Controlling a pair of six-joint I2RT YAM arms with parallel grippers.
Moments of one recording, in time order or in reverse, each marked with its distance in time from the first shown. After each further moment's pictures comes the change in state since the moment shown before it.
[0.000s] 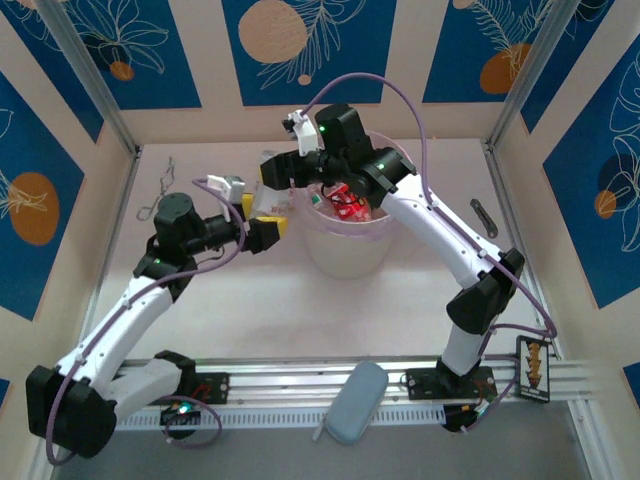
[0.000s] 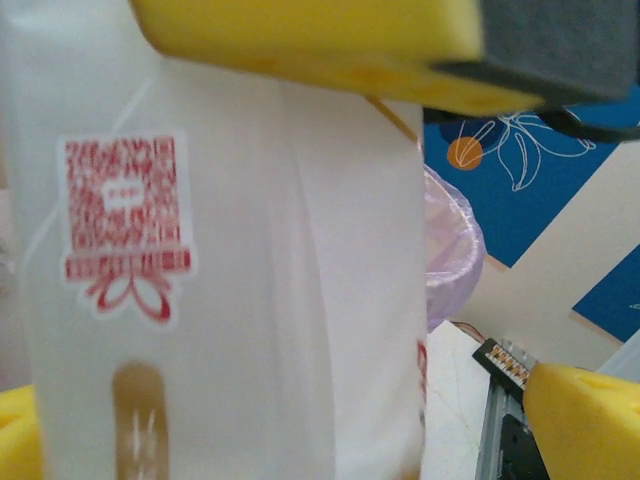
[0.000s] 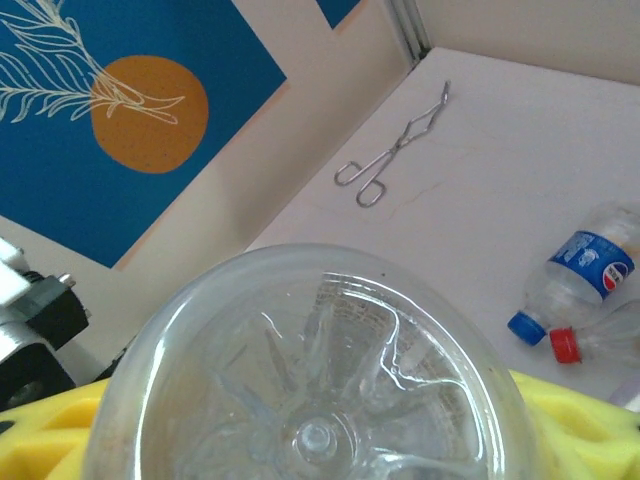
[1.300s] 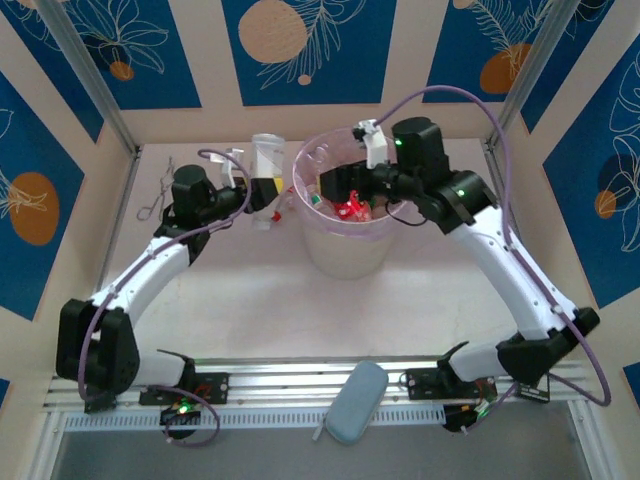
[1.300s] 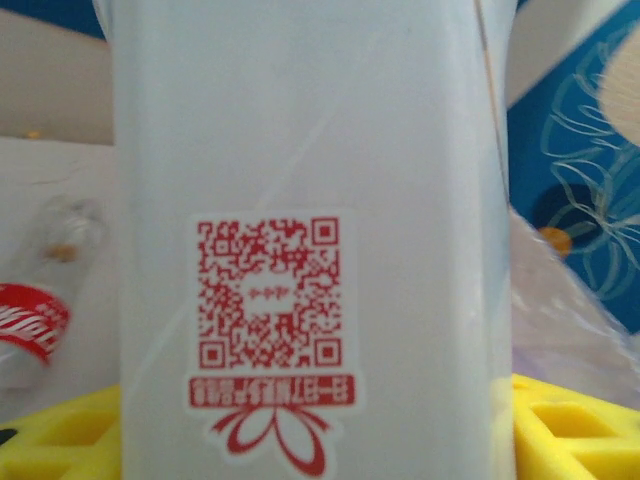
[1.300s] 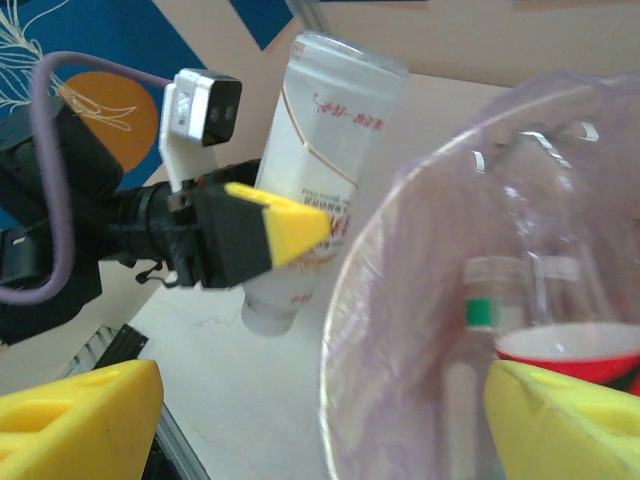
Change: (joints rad) left arm 0.087 0.323 0.119 0.165 -0.056 -0.235; right arm -0.137 -0.354 -0.286 -0.096 0.004 -0.031
